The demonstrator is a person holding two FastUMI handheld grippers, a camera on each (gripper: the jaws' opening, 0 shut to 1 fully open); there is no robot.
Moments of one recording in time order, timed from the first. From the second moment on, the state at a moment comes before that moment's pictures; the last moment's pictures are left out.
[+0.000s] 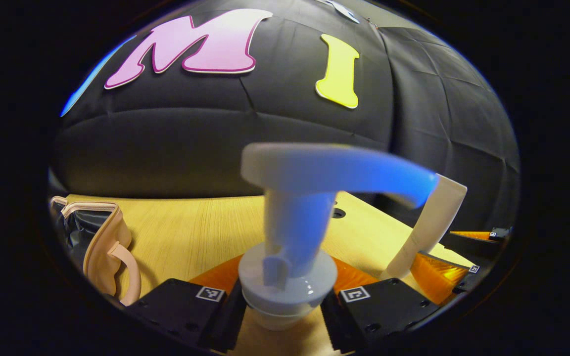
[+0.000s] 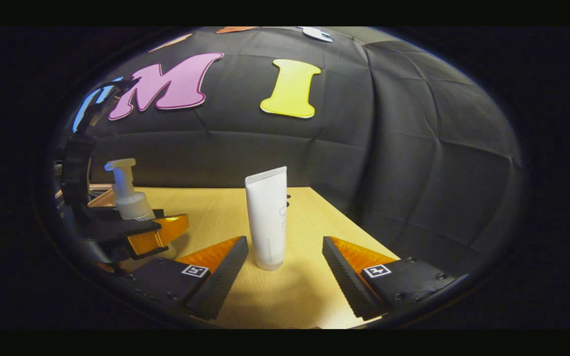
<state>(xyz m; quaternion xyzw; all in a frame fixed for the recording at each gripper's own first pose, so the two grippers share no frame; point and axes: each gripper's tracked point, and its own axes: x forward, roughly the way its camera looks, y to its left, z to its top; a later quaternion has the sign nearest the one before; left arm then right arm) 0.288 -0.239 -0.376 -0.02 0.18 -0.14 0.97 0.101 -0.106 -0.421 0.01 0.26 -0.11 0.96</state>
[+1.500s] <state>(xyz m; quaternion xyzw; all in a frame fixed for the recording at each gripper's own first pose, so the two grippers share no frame) 0.247 -0.163 -0.334 -0.04 0.17 -0.12 0.98 0.164 -0.076 -0.435 0.01 0.26 -0.09 0.96</state>
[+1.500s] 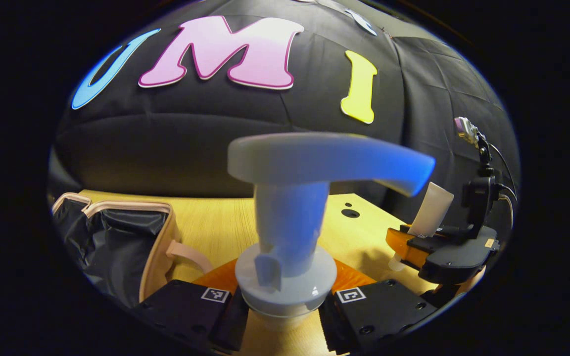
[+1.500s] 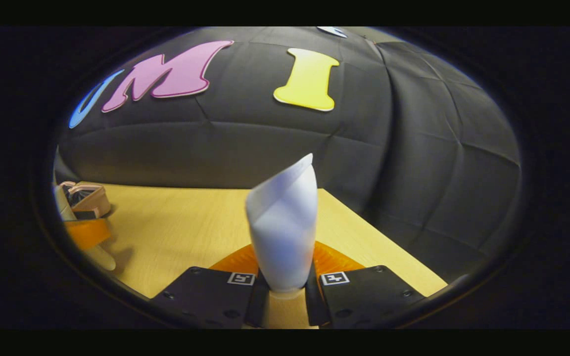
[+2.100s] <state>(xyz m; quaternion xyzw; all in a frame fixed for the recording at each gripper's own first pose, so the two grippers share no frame) 0.206 -0.040 -0.245 -0.09 0.13 -0.08 0.98 0.159 0.067 -0.316 0.00 0.19 0.06 0.98</state>
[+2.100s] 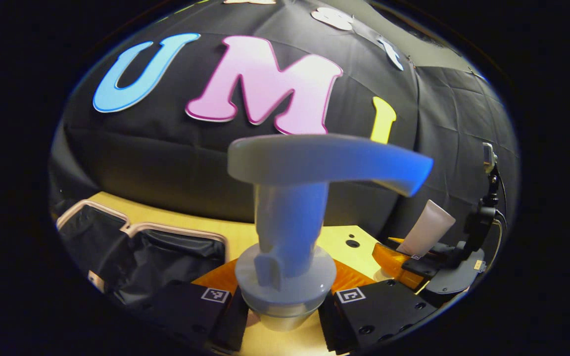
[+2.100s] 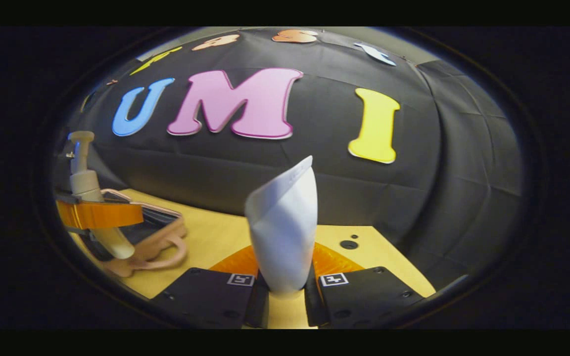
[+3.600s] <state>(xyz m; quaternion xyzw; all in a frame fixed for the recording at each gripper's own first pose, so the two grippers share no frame) 0.214 0.149 -0.365 -0.08 0.40 0.05 0.91 0.137 0.285 -0.270 0.07 0.20 0.19 0.96</state>
